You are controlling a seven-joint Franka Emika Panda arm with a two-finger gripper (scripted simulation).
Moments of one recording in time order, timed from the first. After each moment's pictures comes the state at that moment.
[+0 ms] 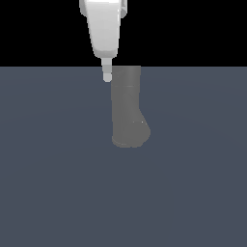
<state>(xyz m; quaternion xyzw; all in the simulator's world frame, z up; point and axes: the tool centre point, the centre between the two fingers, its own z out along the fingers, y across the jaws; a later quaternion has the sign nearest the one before) -0.093 0.037 0.269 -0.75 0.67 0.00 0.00</state>
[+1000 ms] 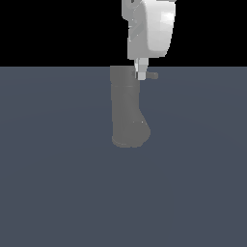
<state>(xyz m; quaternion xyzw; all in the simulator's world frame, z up) -0.079 -0.041 0.269 -0.75 0.66 0.00 0.00</state>
